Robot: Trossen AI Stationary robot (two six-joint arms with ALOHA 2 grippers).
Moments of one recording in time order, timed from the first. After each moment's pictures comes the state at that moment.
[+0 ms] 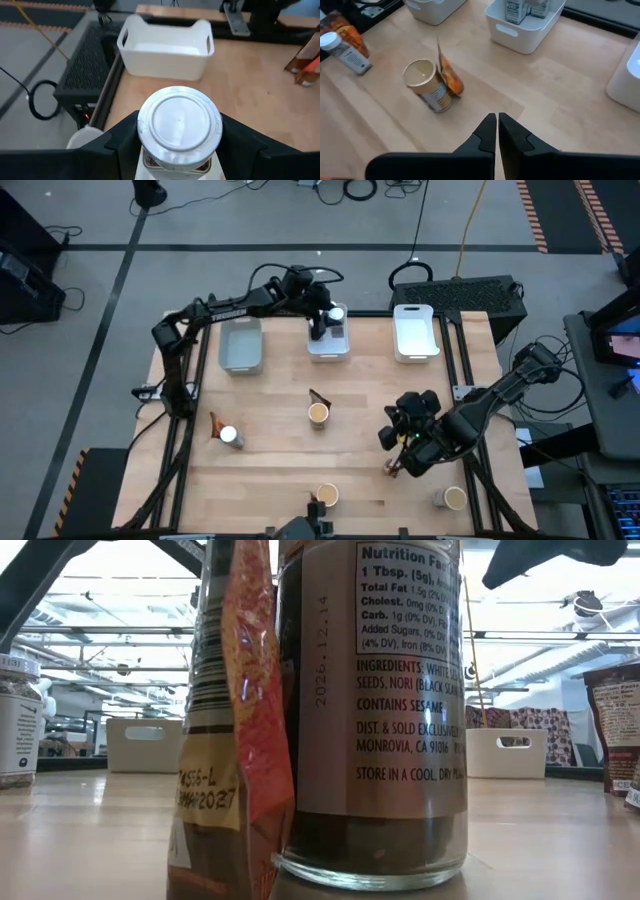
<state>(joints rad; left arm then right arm) 0.60 1.91 1.50 -0.15 0.47 0.28 0.62 1.44 1.25 -1.16 0.84 1.52</state>
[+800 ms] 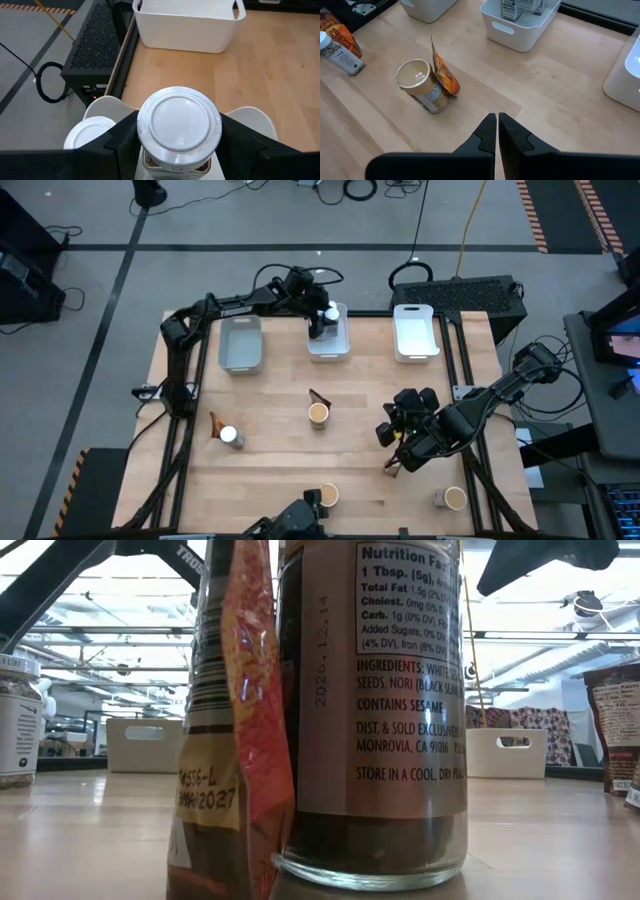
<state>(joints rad) 0.66 1.99 1.50 -0.16 0.46 0.35 0.59 1.44 1.25 -1.16 0.81 1.50</state>
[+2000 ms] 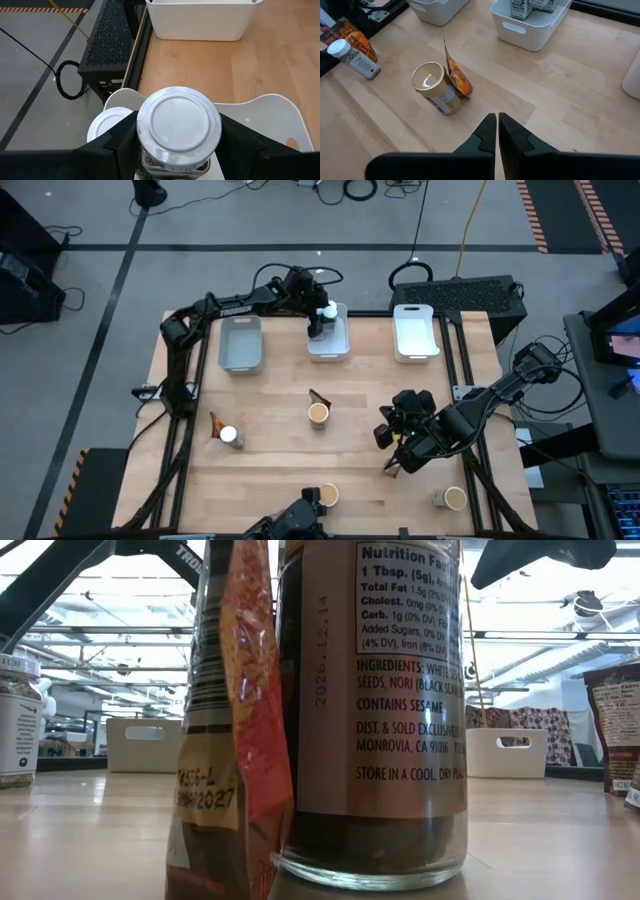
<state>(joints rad) 0.66 1.99 1.50 -0.18 0.39 0.43 0.59 1.44 1.25 -1.09 0.81 1.50</state>
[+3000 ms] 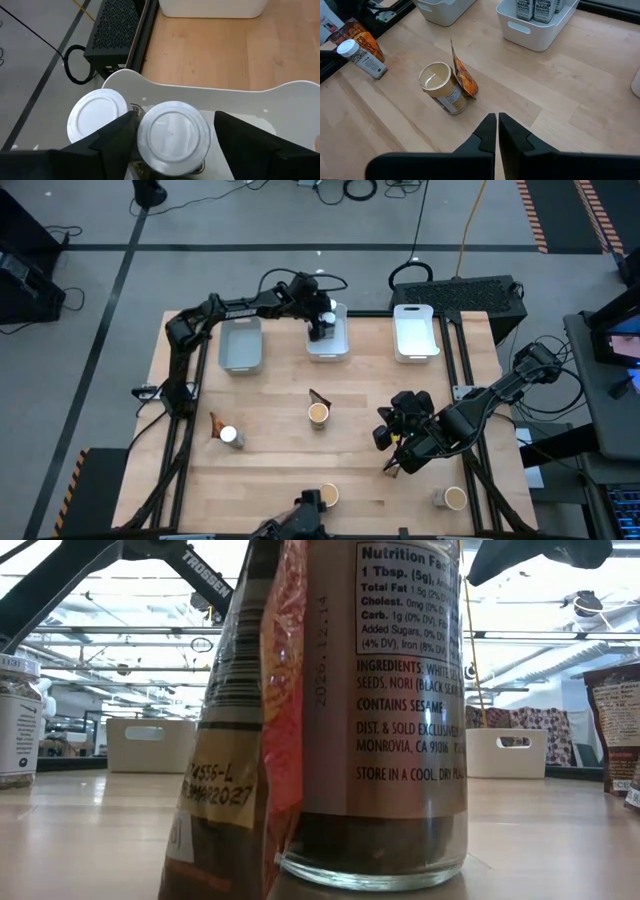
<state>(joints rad) 0.63 2.03 1.50 -0.19 0.28 0.43 0.59 1.44 1.25 -1.05 0.81 1.47</state>
